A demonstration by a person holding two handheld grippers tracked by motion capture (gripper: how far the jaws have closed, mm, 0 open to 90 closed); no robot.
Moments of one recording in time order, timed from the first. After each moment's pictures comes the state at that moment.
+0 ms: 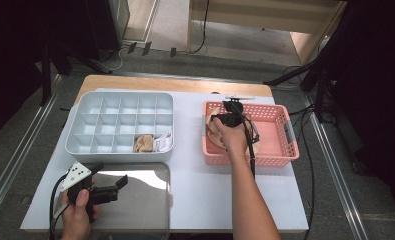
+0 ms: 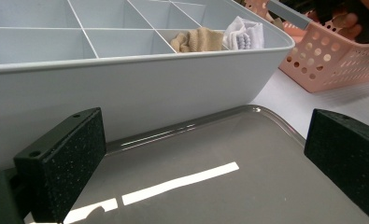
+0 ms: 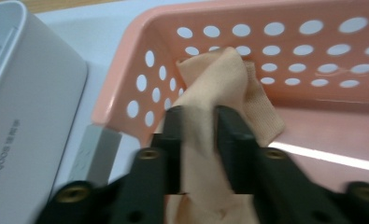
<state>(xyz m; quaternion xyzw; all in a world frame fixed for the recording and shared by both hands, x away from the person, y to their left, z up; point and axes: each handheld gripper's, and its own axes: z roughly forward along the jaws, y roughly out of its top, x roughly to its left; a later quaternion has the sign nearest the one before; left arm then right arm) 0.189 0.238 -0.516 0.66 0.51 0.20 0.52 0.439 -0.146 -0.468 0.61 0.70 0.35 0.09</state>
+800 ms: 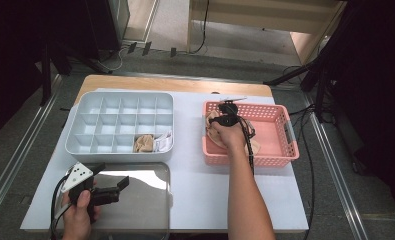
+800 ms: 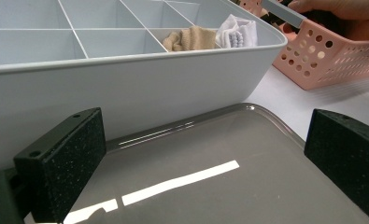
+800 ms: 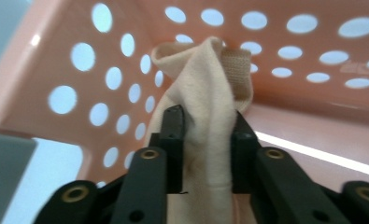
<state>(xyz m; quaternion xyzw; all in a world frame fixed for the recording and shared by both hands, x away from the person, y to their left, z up) 0.188 0.235 -0.515 0.66 0.50 0.20 0.52 0.461 -0.144 -0.499 0.58 0.75 0.32 0.08</state>
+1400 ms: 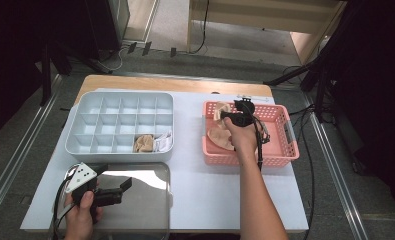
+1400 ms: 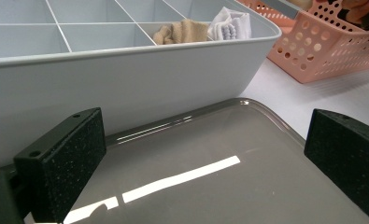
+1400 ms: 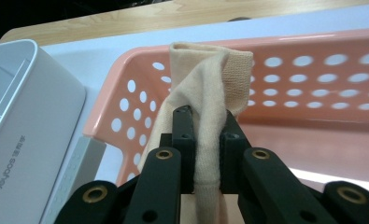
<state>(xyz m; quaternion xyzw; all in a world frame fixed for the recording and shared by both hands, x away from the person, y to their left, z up) 0.188 0.228 -0.517 0.67 0.49 0.20 0.51 0.429 -0.173 -0.454 0.61 0.68 0.39 0.12</state>
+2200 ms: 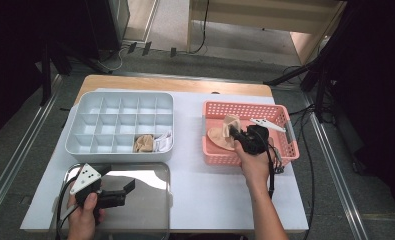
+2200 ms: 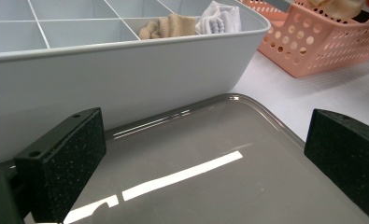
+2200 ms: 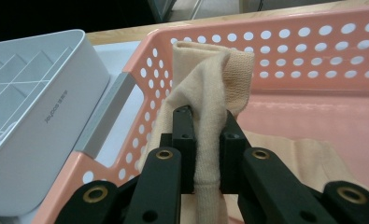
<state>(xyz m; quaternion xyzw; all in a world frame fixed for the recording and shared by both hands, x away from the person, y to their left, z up) 0.186 0.220 -0.516 0.68 0.49 0.20 0.51 0.342 -0.200 -0.454 0.56 0.67 0.46 0.18</state>
